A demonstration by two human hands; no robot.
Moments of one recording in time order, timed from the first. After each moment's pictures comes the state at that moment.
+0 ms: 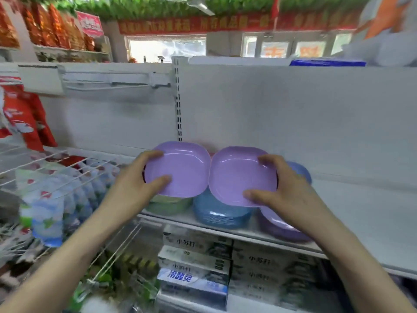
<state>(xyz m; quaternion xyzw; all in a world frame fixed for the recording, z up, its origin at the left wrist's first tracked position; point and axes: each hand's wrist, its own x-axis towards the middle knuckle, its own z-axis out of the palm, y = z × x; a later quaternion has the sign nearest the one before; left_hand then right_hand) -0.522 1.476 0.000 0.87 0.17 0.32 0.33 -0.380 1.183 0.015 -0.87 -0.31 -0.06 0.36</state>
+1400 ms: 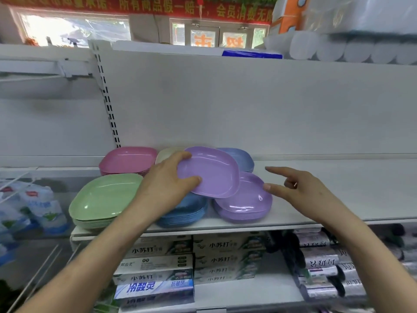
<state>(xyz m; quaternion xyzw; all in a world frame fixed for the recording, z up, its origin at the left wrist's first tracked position) -0.432 1.373 0.011 0.92 0.05 0.18 0.34 -0.368 1.067 -0.002 -0.92 -0.14 -0.07 0.36</state>
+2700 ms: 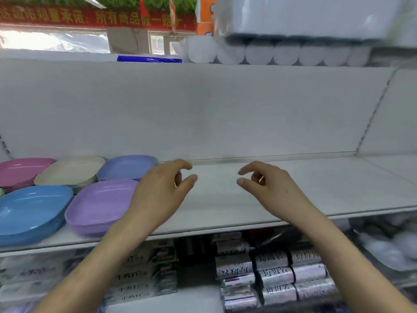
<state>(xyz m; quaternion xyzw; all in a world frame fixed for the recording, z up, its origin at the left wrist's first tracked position) -0.356 1.106 -0.004 0.92 -0.03 0.26 0.28 -0.315 0.846 0.000 -0.89 -0.20 -0.12 0.38</state>
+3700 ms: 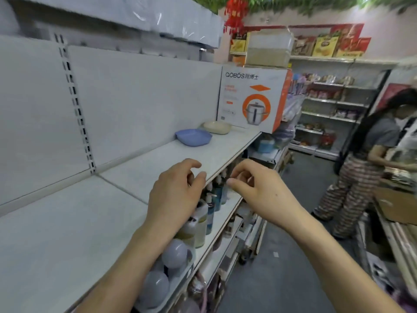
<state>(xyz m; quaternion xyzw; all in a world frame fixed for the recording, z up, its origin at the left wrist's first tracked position) -0.175 0.436 -0.017 0.80 -0.37 0.10 0.46 -0.315 0.285 0.012 -0.92 0.17 -0.27 0.23</state>
